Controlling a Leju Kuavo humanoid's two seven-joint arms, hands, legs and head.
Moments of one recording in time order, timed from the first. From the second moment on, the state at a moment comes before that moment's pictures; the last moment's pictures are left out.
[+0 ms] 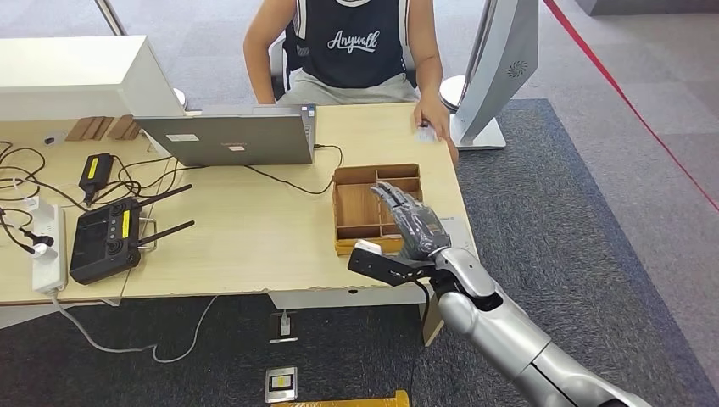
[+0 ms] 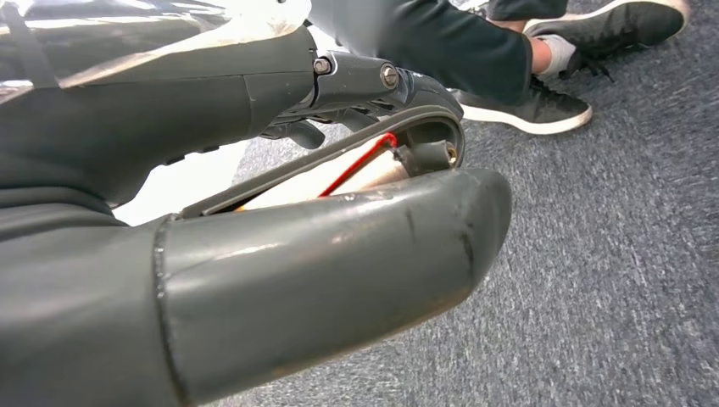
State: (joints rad) left arm -0.12 0.01 0.89 -0.15 -1.44 0.39 0.05; right arm -0.51 -0.24 0.72 -1.22 0.70 -0.18 0.17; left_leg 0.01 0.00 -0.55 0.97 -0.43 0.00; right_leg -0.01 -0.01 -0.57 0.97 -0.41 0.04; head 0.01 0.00
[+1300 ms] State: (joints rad) left arm -0.12 0.01 0.89 -0.15 -1.47 0.40 0.03; right arm -0.52 -0.21 0.72 -1.02 0.77 -0.37 0.23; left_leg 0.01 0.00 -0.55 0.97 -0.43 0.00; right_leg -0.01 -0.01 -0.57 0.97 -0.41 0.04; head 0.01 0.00
